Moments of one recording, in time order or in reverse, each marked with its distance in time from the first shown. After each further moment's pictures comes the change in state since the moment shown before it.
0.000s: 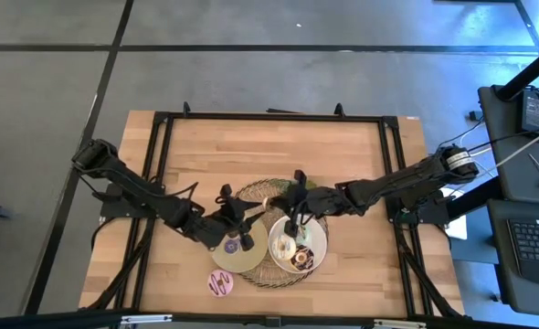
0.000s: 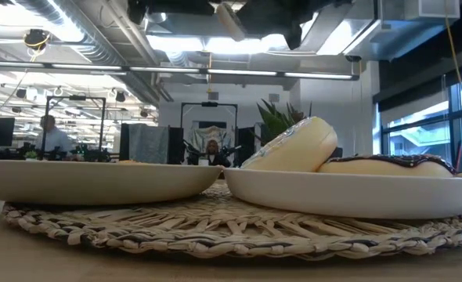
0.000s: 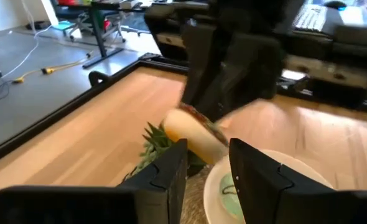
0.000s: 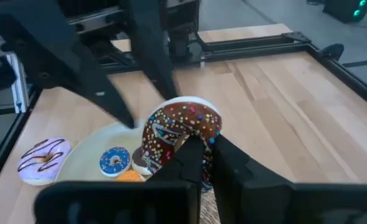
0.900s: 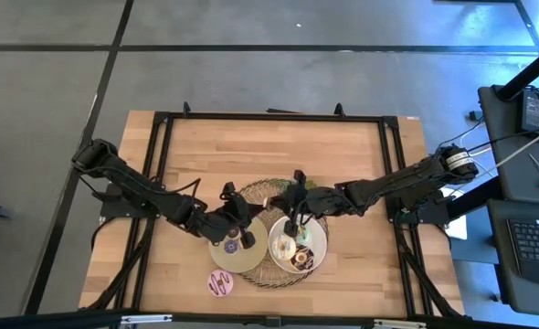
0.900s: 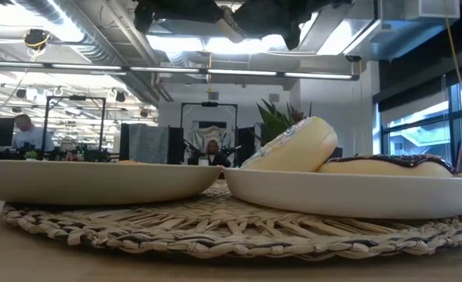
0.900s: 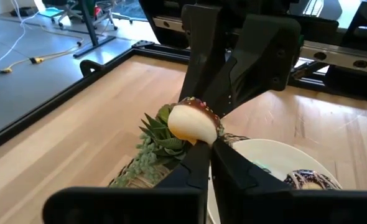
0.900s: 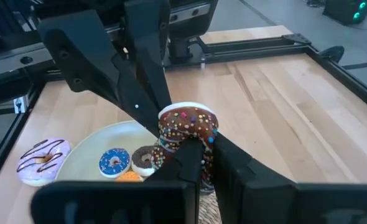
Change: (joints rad) left arm 0.047 -0.001 0.000 -0.041 0.086 -0.013; right arm 0.000 0.003 0.000 0.017 -0.002 -0.008
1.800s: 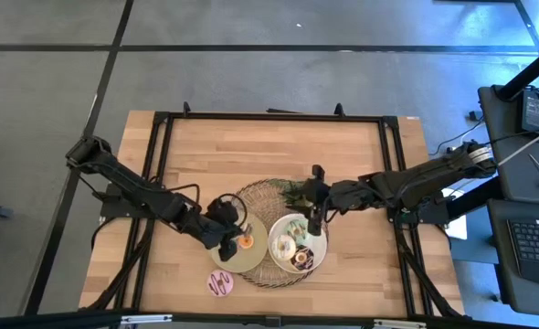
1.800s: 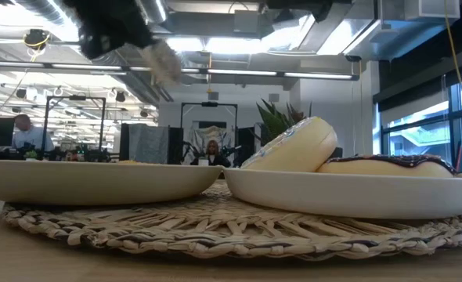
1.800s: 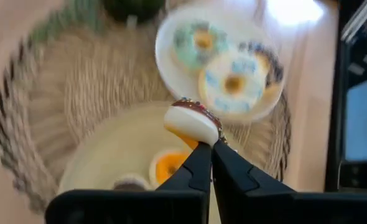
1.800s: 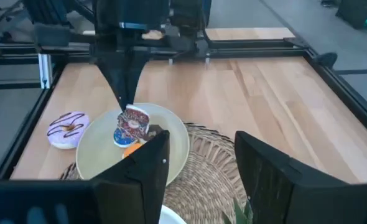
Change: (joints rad) left arm -0.041 -0.081 0.000 -0.438 0.429 -0.467; right arm 0.039 -0.219 0.002 -0.273 -0.026 -0.039
